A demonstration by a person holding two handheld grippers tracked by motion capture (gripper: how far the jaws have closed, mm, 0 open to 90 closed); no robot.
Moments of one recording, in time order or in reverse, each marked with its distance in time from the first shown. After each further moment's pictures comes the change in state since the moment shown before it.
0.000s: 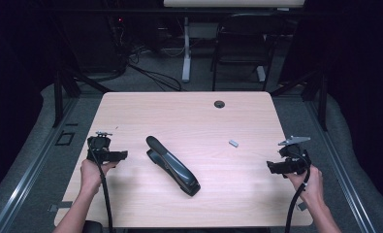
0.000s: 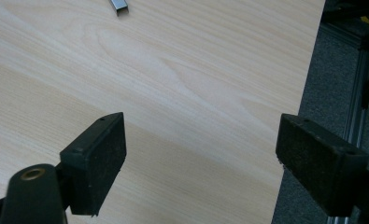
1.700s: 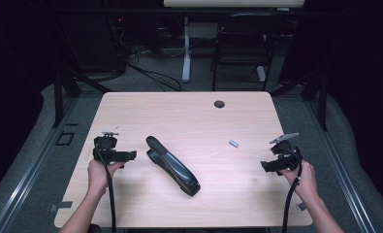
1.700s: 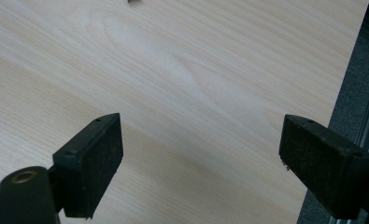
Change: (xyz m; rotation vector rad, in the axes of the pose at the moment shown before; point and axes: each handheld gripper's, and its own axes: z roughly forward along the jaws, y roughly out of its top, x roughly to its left) left arm -0.022 0.003 -0.001 -0.013 -0.045 -0.023; right arm 0.003 0.013 0.023 0.066 0.050 -0.058
